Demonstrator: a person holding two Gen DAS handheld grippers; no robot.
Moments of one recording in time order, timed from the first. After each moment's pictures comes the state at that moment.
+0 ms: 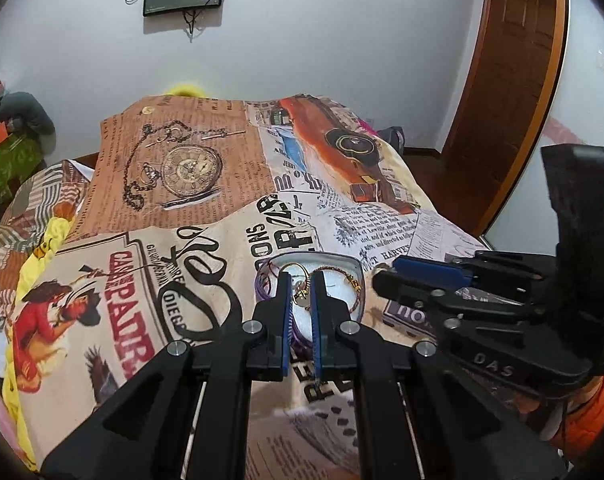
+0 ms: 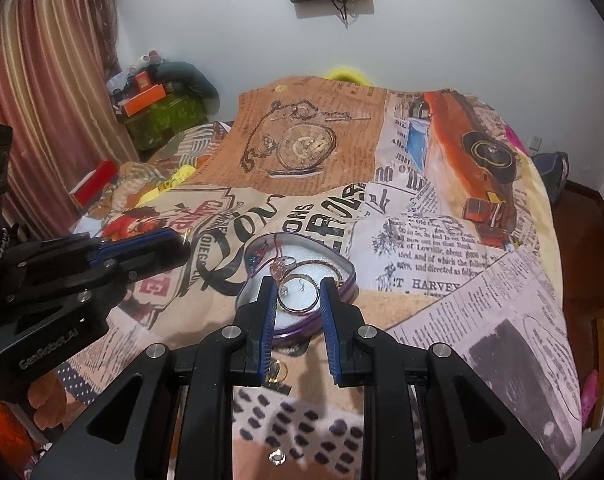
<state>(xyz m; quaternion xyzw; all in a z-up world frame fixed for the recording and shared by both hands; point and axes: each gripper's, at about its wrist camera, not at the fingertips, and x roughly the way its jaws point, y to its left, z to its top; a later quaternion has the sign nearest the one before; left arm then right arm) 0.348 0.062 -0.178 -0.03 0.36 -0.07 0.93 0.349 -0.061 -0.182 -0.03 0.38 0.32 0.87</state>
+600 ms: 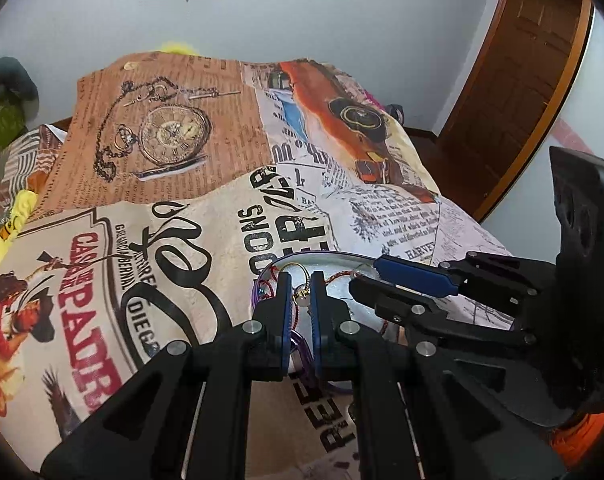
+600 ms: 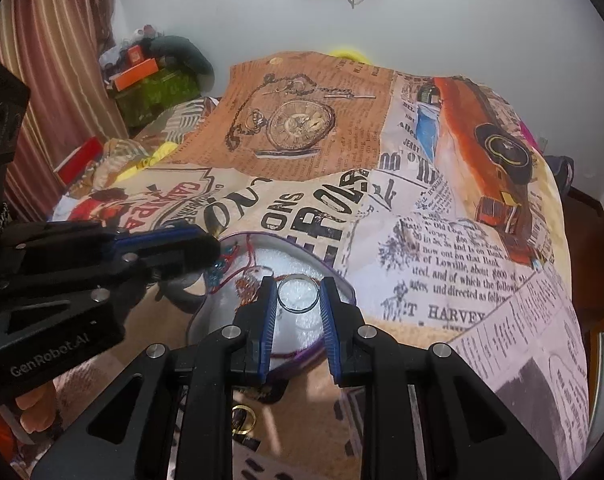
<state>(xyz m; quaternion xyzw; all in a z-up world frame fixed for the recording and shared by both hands) 0.404 0.075 -0.222 -0.07 0.42 -0.09 0.90 0.382 -0.035 -0.211 -0.07 0.40 0.31 0.86</state>
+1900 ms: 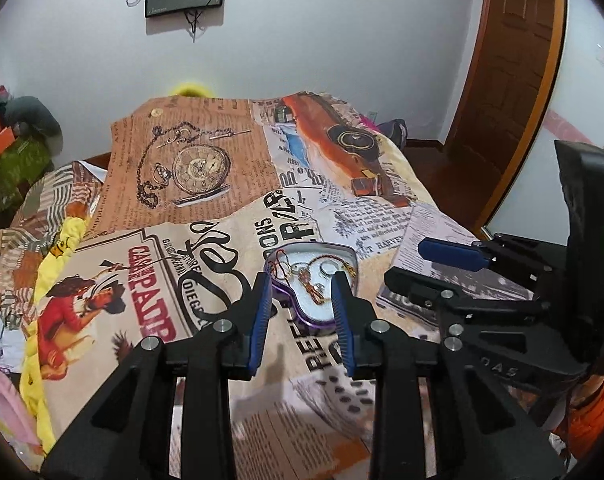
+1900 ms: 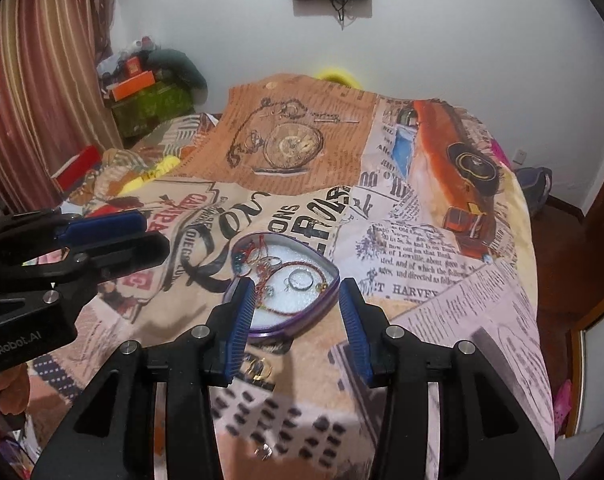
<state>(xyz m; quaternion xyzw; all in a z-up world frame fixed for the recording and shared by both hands) 0.314 0.062 -0.149 -0.02 0.37 -0.06 0.92 0.326 -0.062 -0.160 -0.07 0.37 0.29 0.88</state>
